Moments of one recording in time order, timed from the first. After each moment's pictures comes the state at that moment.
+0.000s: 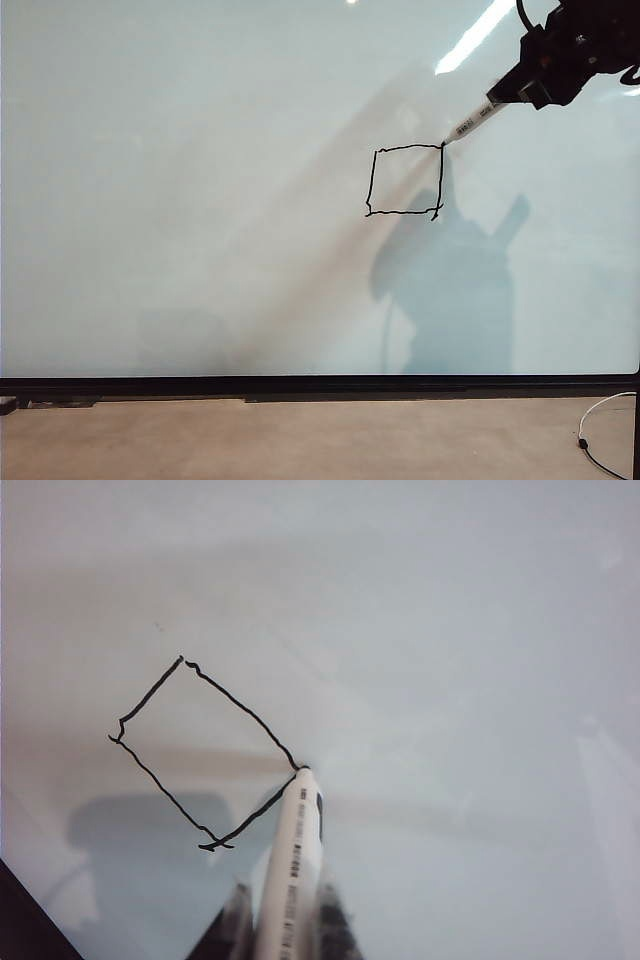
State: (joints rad) left arm 0.00 0.00 0.00 -0.03 0.00 -0.01; right arm 0.26 1.13 0.64 0.38 -0.19 -0.68
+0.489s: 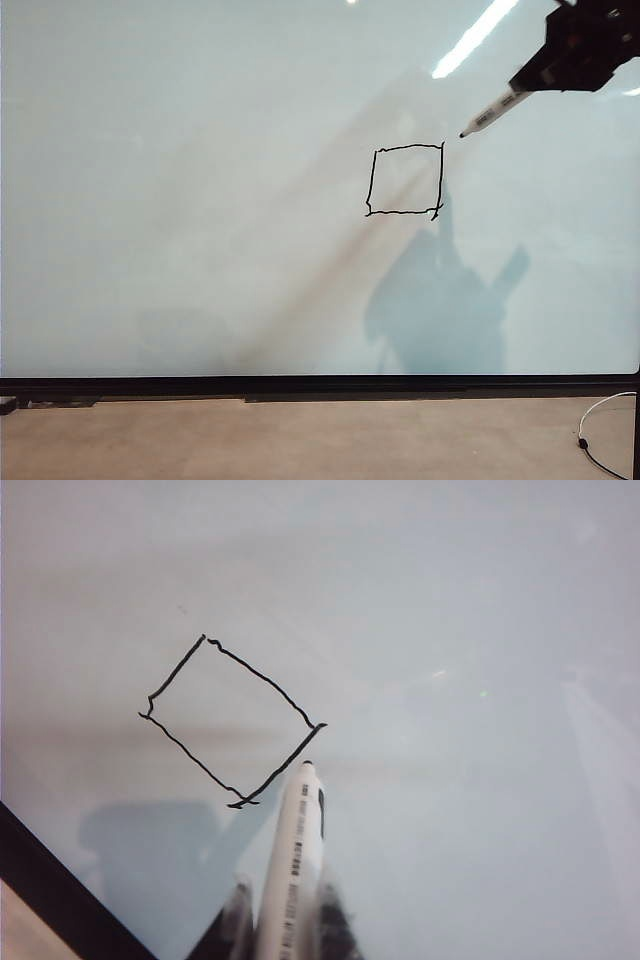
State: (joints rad) left arm 0.00 0.00 0.00 -0.03 0.00 -0.01; right arm 0.32 0.95 0.54 0.31 -0.10 -0.61
